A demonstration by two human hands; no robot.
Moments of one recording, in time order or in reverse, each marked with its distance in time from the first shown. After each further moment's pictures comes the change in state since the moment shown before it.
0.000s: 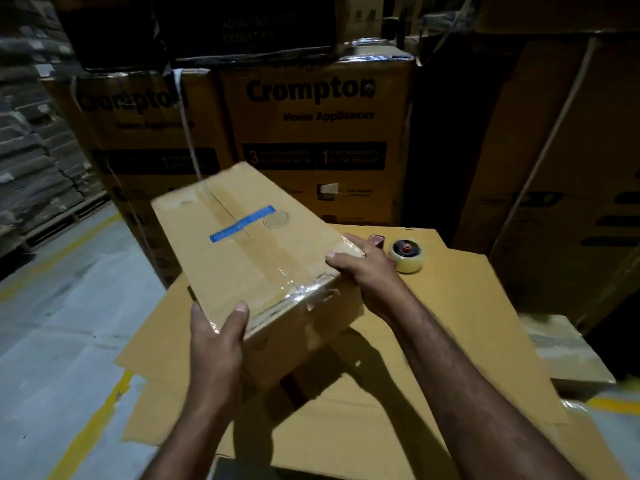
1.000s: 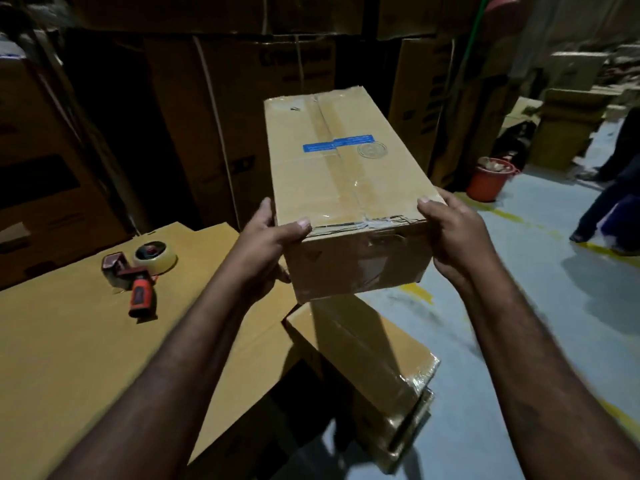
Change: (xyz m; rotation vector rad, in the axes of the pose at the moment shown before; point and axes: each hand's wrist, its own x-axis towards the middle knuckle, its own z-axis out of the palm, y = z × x) left_hand -0.187 0.086 0.249 0.001 -1.447 -0.072; right_hand -0.383 -0.083 -0.233 0.111 1.162 -0.399
